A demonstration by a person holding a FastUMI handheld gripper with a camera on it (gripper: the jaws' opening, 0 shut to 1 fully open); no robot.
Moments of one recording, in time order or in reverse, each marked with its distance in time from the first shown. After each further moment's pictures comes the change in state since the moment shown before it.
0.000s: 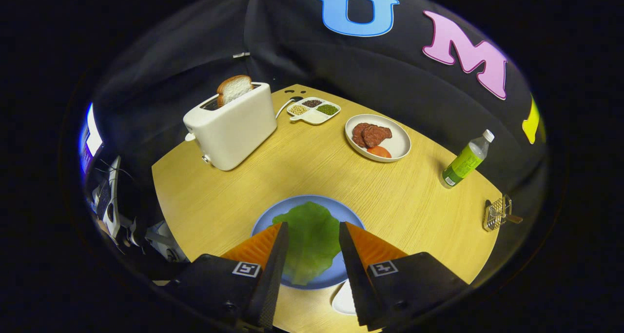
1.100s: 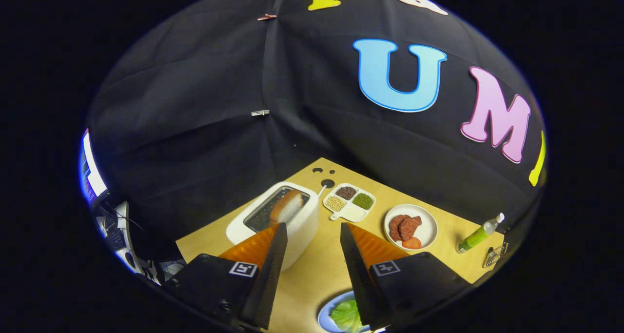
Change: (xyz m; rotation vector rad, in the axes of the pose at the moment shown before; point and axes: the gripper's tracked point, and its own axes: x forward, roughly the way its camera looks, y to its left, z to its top) arm 0.016 0.137 0.240 -0.016 -0.298 0.030
